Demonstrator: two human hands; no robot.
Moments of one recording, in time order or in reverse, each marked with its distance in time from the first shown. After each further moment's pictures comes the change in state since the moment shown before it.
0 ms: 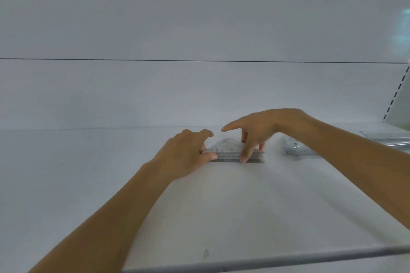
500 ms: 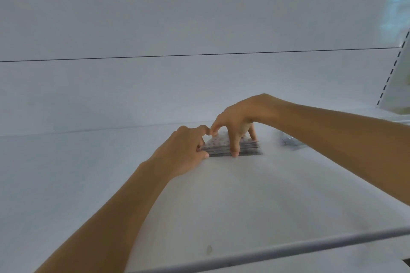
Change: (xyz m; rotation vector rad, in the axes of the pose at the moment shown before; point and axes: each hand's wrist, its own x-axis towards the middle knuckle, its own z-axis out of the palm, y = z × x) left_hand 0.004 -0.006 0.005 -0.068 -0.013 0.000; right_hand 0.021 -0.030 -0.003 -0.235 -0.106 0.025
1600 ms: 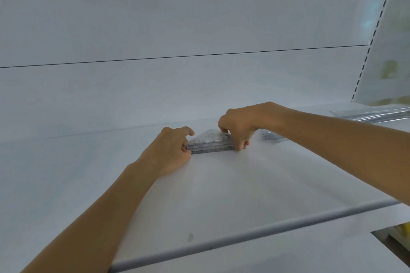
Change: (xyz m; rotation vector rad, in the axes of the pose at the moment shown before) left_hand -0.003 0.003 0.006 -0.017 0.055 -0.034; right_hand -0.026 0.024 0.029 -0.128 0.162 0.074
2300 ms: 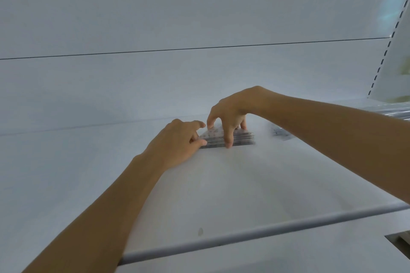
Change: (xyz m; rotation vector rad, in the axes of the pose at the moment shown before) left_hand 0.001 -0.001 -0.003 0.036 -0.002 0.076; right_hand 0.024 -0.022 -0.026 0.092 -0.095 -0.079
